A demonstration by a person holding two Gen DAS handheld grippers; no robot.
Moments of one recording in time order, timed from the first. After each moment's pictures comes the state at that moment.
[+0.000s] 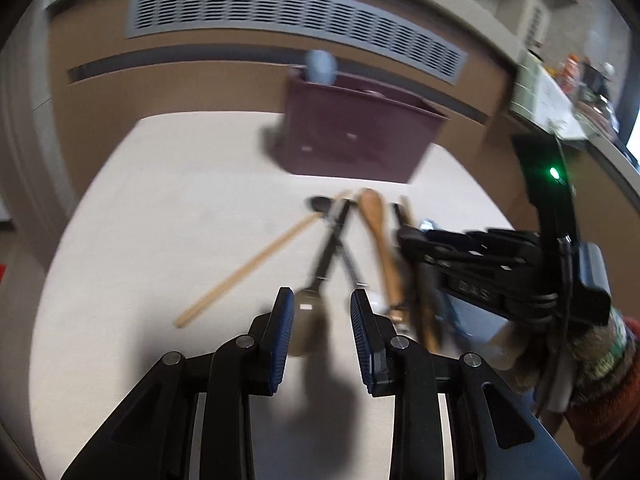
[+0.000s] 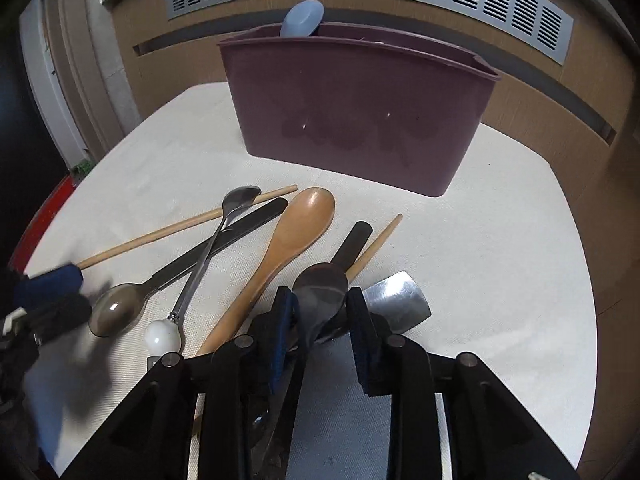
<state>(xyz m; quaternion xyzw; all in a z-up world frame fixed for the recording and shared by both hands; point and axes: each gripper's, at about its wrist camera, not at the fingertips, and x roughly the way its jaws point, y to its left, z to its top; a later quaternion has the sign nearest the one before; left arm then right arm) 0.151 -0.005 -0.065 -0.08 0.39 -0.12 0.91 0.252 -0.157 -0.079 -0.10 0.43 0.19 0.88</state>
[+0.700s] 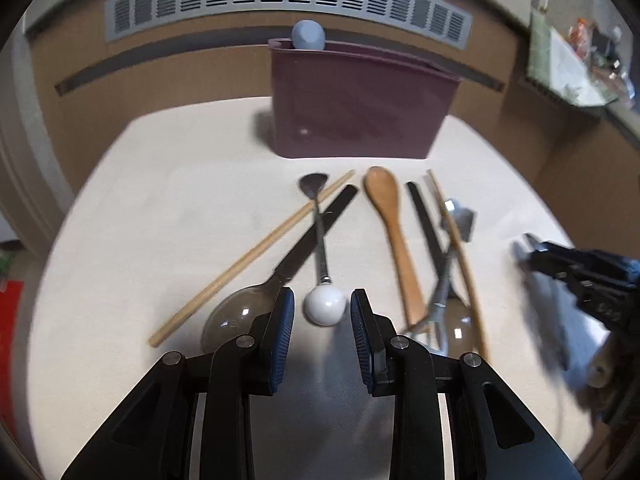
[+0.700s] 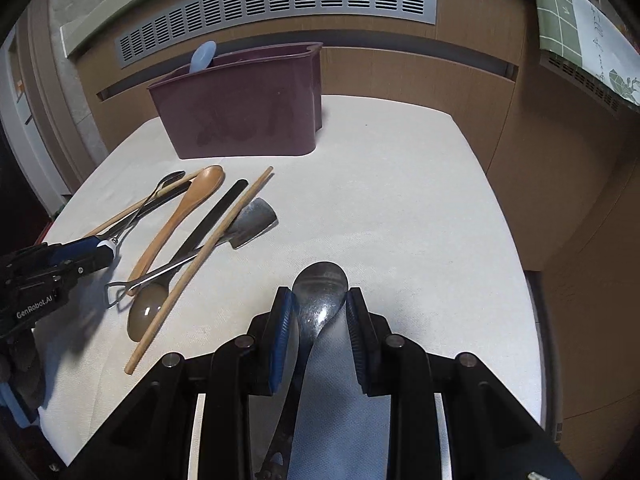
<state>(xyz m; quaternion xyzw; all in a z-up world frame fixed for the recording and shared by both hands) 0.179 -0.025 -0.086 -0.04 0.41 -0.09 0.91 0.202 -0.260 -0.074 -0.03 0.41 0.13 0.90</state>
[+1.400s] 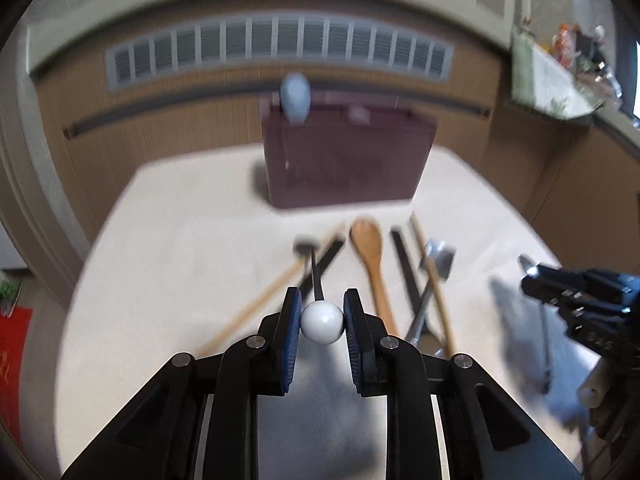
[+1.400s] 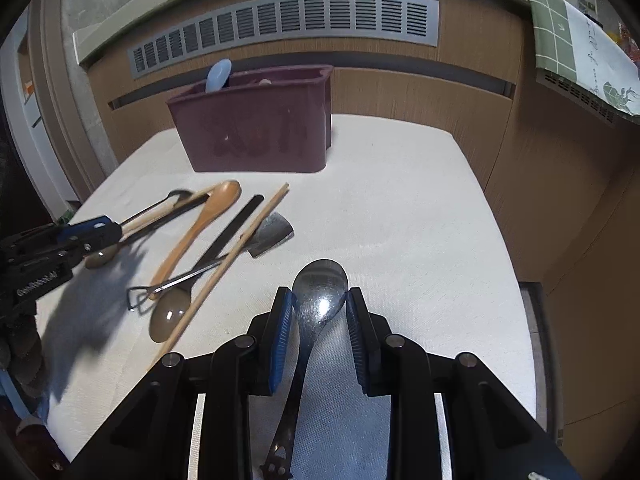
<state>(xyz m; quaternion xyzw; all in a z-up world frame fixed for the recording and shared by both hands) 0.164 -0.032 -0.043 -0.01 0.34 -0.08 0.94 0.180 -0.261 -0.057 -0.03 0.37 0.13 0.92</state>
